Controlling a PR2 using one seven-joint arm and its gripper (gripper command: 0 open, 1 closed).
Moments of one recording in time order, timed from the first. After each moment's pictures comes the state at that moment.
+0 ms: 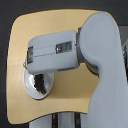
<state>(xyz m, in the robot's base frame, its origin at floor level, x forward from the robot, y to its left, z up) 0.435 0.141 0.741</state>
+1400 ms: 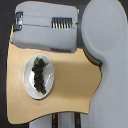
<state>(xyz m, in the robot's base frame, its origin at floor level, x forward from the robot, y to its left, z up) 0.485 0.159 0.896</state>
